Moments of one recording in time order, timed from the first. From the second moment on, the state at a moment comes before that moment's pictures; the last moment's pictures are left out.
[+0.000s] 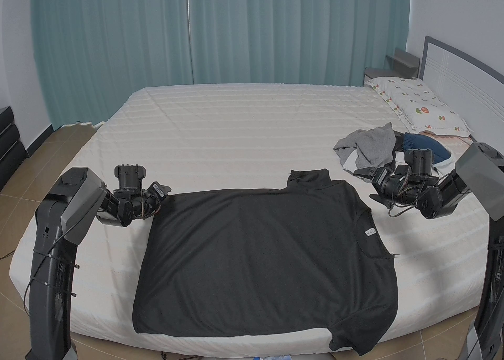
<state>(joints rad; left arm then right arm) -0.01 2.67 -1.64 -0.50 -0.13 -0.78 0.03 2.35 -1.24 -0.68 0.35 0.78</state>
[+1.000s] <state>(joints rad) 0.00 2.69 -1.65 -0.57 0.00 -0.79 0.07 2.79 -1.97 -0.40 0.23 0.68</state>
